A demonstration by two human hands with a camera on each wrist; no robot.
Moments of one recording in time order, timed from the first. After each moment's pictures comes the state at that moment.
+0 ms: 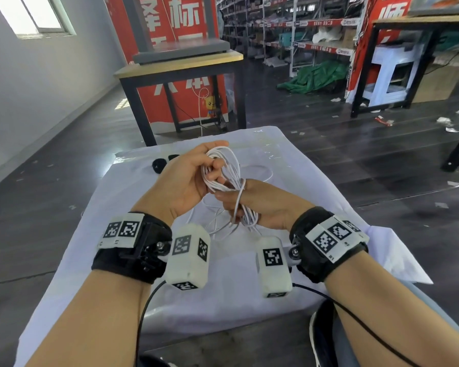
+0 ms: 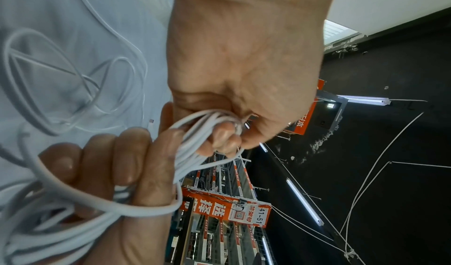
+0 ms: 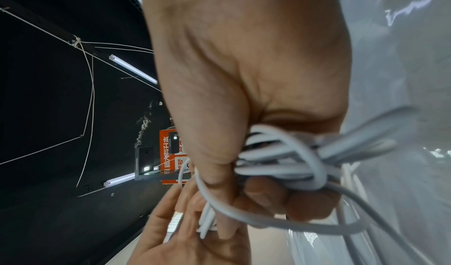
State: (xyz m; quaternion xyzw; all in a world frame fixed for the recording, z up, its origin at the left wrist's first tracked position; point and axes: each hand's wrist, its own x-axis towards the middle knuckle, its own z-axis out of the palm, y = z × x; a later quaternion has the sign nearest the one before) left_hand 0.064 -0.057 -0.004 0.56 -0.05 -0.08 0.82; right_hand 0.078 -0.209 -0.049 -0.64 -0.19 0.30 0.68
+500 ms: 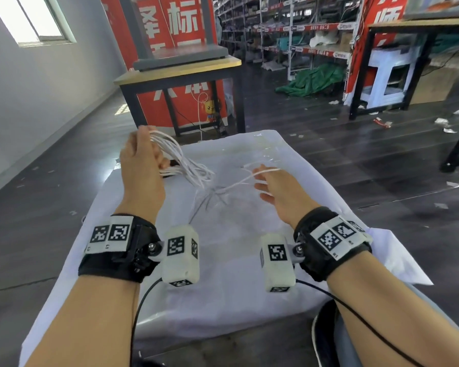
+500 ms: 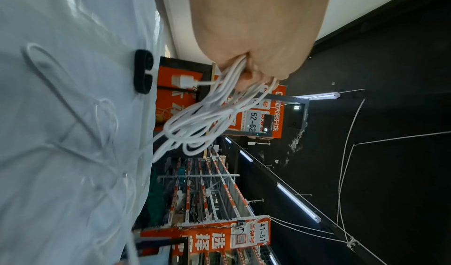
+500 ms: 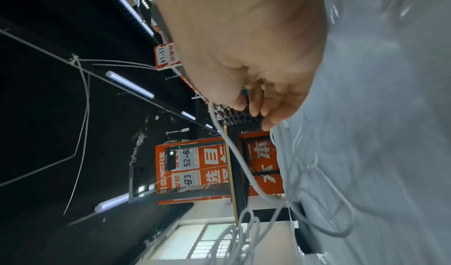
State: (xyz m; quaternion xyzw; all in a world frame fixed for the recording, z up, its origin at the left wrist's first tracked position) left_hand 0.070 -0.024 0.009 0.57 0.06 0.32 0.75; right_hand 0.095 -0.227 -0.044 -0.63 0.05 0.10 0.77
